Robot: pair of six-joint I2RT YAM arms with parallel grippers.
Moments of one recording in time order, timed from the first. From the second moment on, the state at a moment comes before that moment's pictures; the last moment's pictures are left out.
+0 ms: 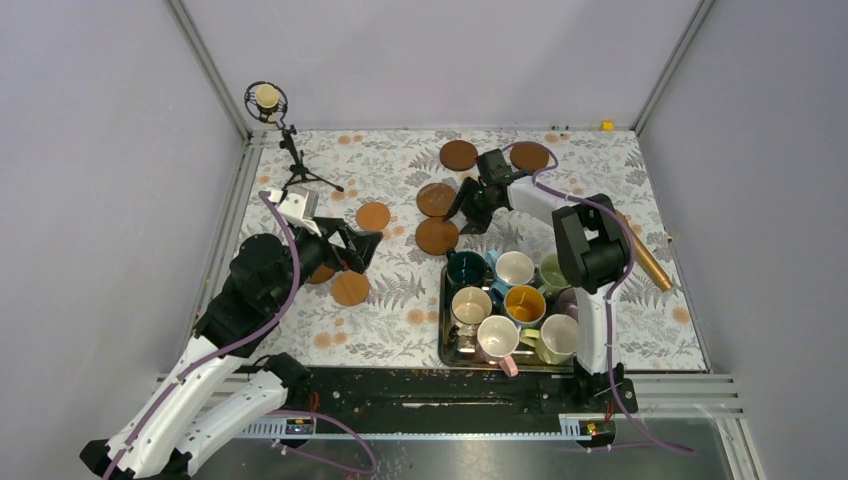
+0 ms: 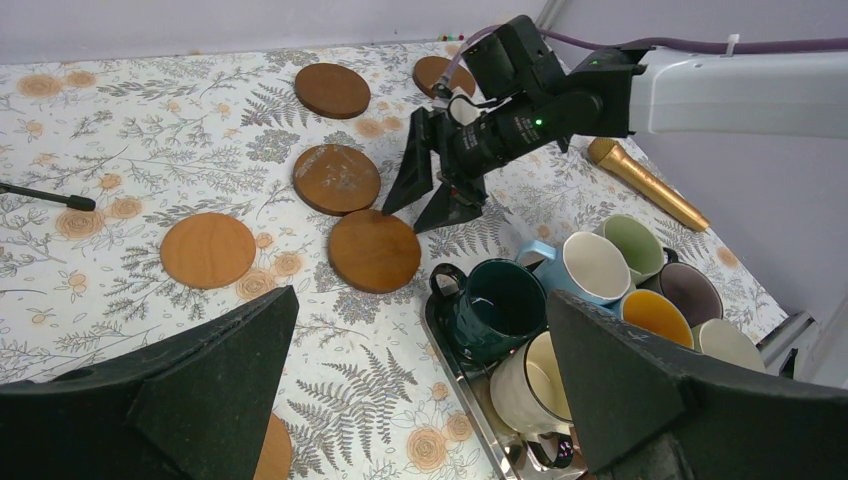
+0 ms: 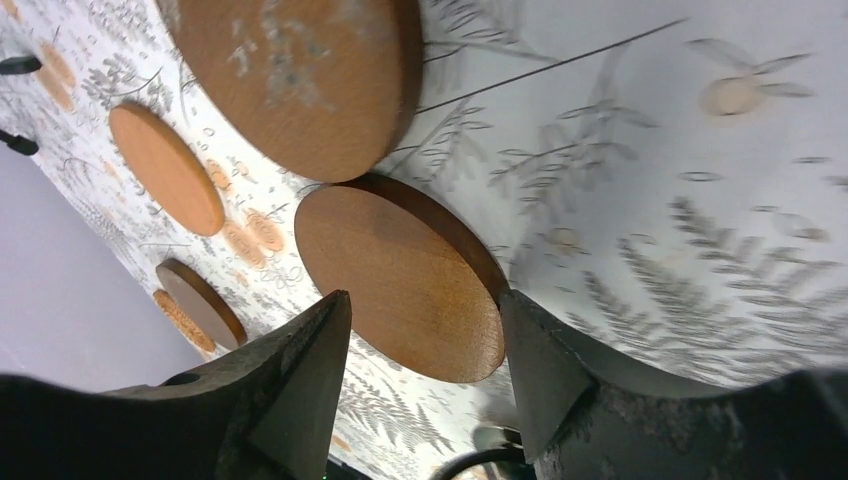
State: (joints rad) left arm -0.61 0.63 0.84 -0.32 -0.03 -0.32; right arm 0.40 2.12 1.51 -0.45 -0.30 0.89
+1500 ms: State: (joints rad) left arm -0.61 0.63 0.84 -0.32 -0.05 -0.31; right arm 0.35 2.24 1.90 -0.48 -0.15 0.83
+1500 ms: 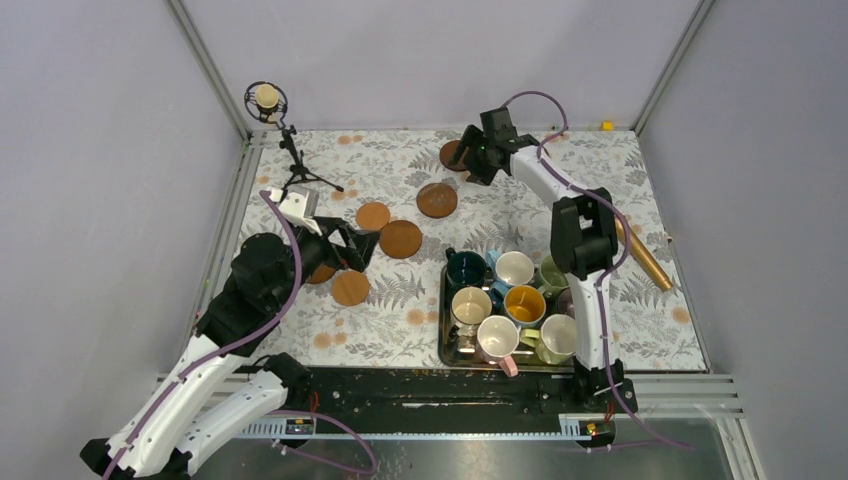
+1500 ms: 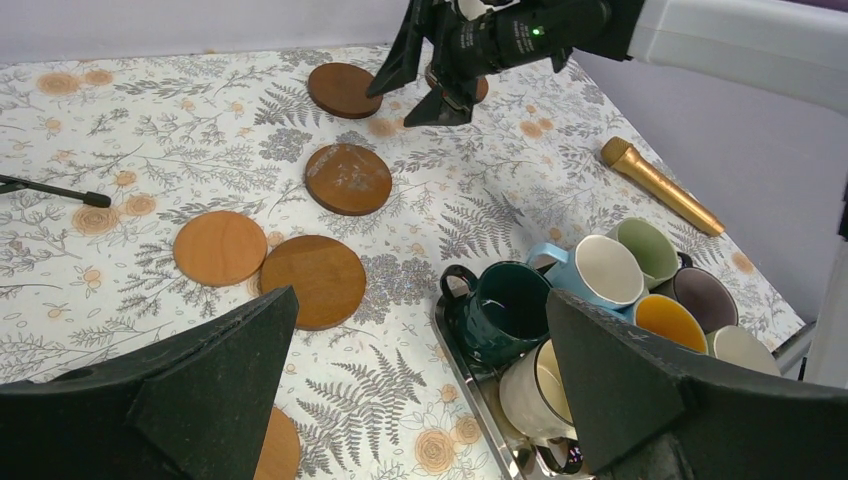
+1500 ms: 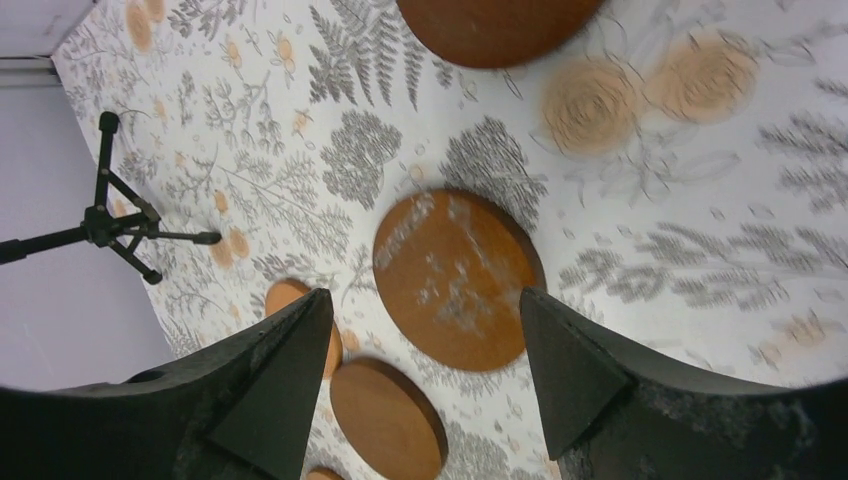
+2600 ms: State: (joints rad) left arm -0.61 0.64 0.84 -0.32 -0.07 -0.31; right arm 0.40 2.56 2.29 -0.72 -0.21 0.80
